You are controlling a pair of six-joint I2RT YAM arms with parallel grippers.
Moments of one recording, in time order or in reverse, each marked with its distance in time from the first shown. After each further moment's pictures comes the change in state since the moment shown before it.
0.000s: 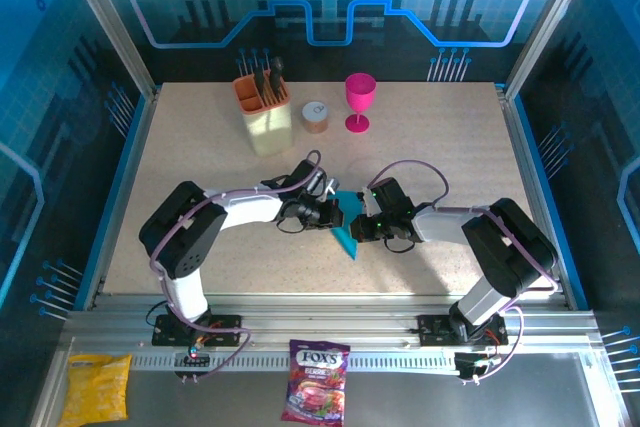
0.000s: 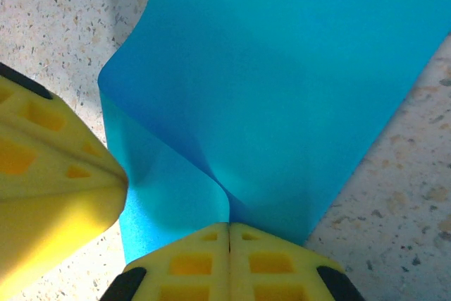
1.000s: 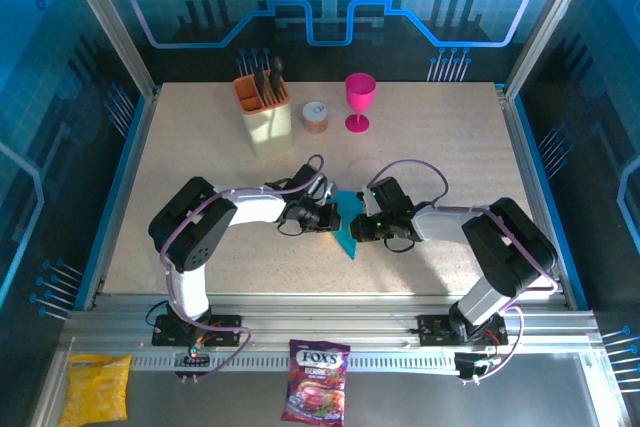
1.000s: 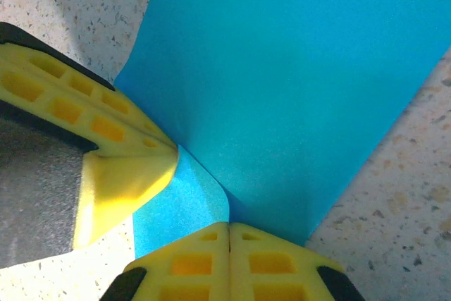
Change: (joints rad) left arm 0.008 0.064 -0.008 0.027 -0.031 0.026; right arm -0.001 0.000 0.013 -0.023 -0.003 0.000
